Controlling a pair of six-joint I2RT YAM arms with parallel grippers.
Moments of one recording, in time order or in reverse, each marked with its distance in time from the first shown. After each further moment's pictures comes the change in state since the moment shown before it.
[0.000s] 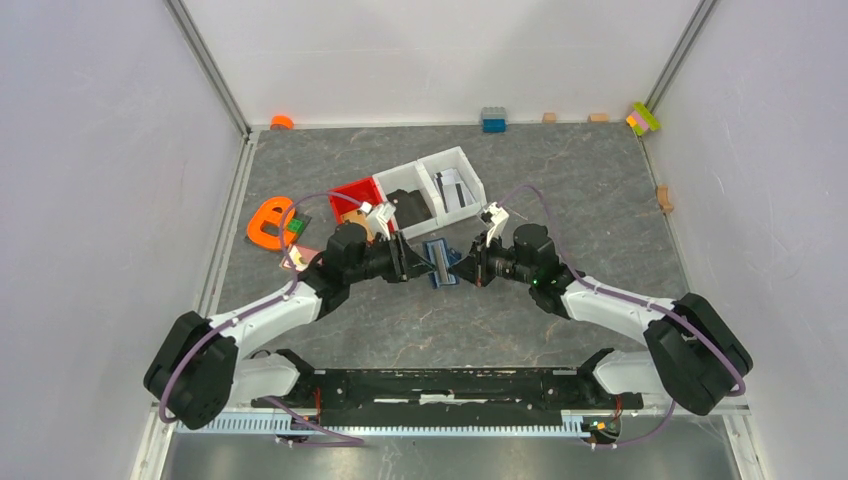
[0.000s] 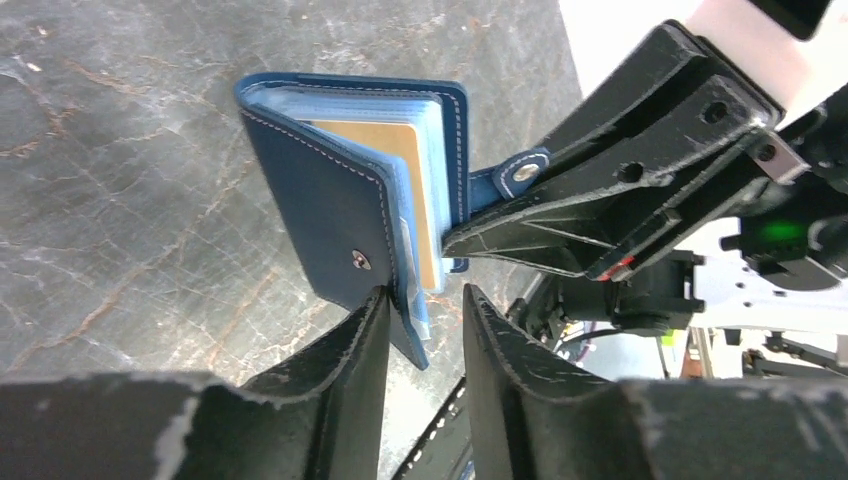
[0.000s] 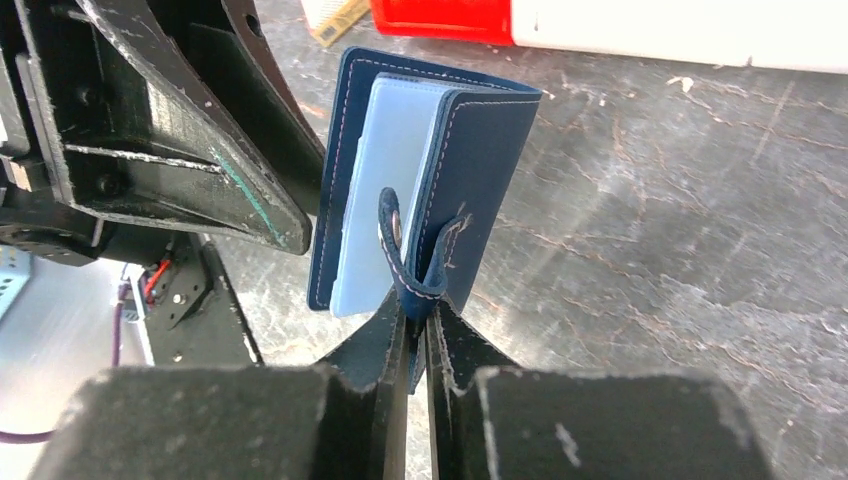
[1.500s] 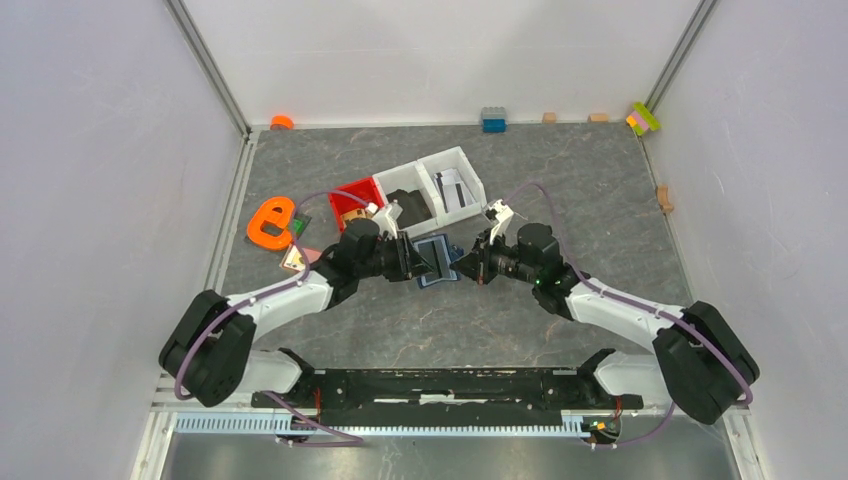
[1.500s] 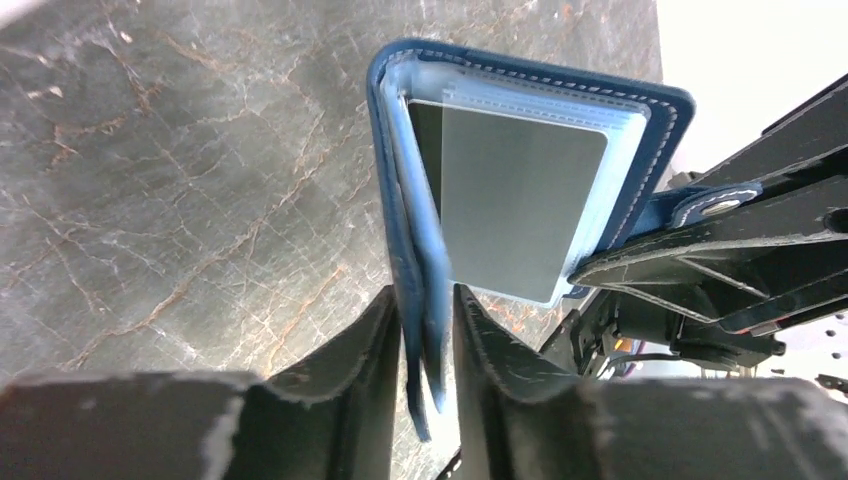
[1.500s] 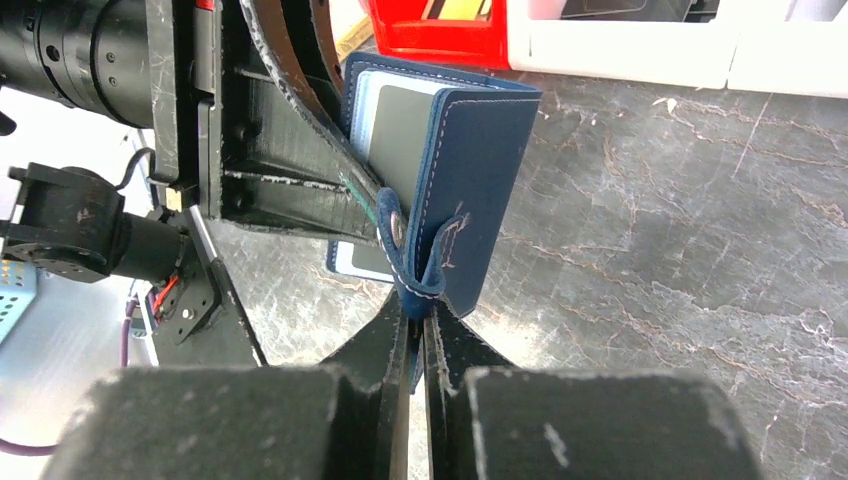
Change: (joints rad) left arm -0.008 0.150 0.069 -0.078 -0.076 0.034; right arm 0.000 -0.043 0.004 -0.034 0.040 0.008
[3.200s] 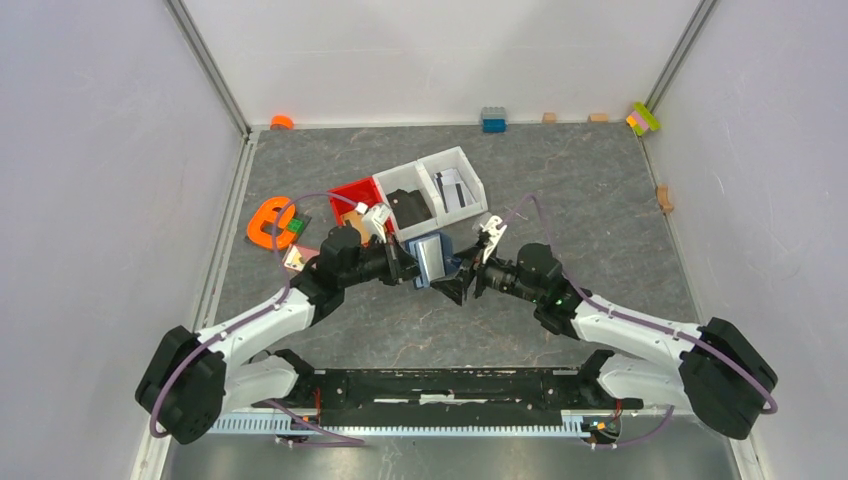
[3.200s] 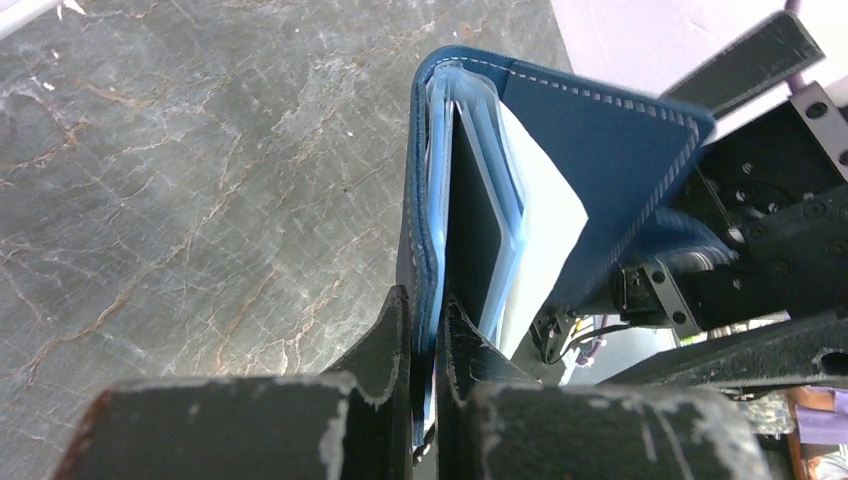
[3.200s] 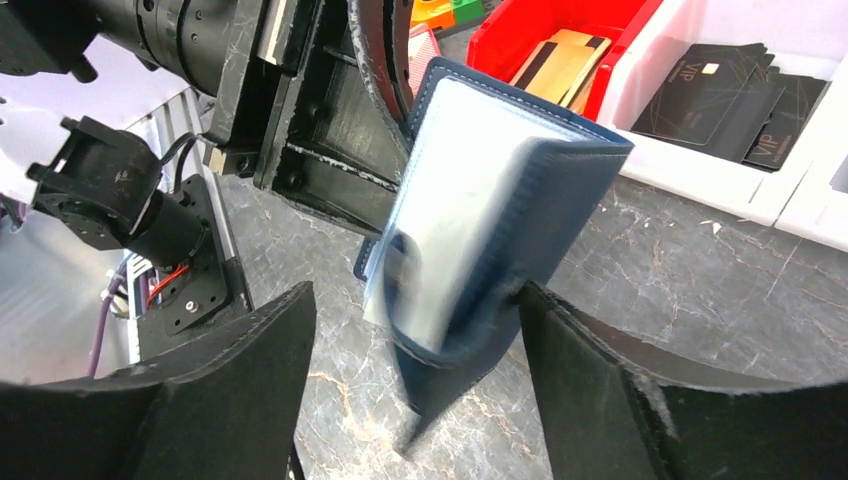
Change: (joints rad) left arm 0.005 -0.225 -0.083 0.058 0.061 0.012; right arm 0.157 -0.139 -0.065 0.136 0.089 -0.126
